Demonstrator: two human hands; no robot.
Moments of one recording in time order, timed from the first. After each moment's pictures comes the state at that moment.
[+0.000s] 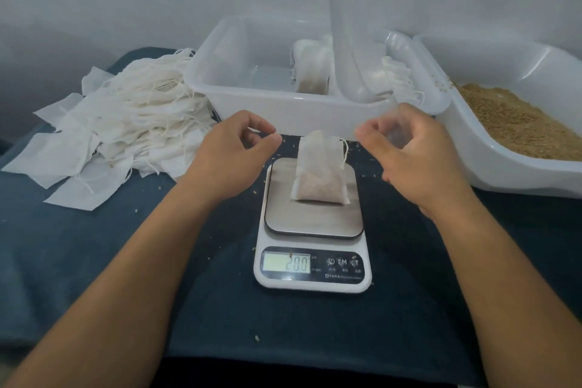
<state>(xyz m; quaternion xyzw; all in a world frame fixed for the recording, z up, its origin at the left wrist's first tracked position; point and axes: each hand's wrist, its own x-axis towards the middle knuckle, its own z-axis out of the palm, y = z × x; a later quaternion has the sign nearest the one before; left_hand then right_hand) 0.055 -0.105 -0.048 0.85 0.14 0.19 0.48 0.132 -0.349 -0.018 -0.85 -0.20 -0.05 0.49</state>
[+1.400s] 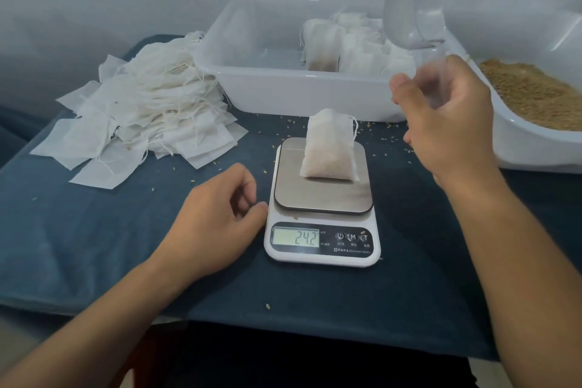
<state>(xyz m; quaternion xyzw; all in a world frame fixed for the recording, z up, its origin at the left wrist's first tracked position) -0.048 -0.129 -0.069 0.91 0.12 0.15 0.35 0.128 -0.349 -0.007 -0.81 -0.17 -0.16 0.55</state>
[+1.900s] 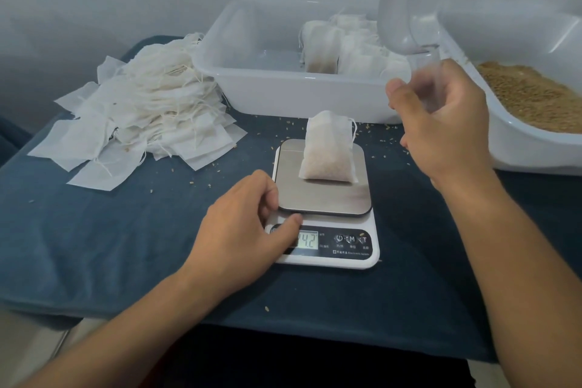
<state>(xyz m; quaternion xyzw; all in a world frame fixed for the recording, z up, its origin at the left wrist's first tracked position) -0.046 -0.162 -0.070 0.92 0.11 0.17 0.35 0.128 -0.349 -0.009 -0.81 -0.18 -0.16 0.53</state>
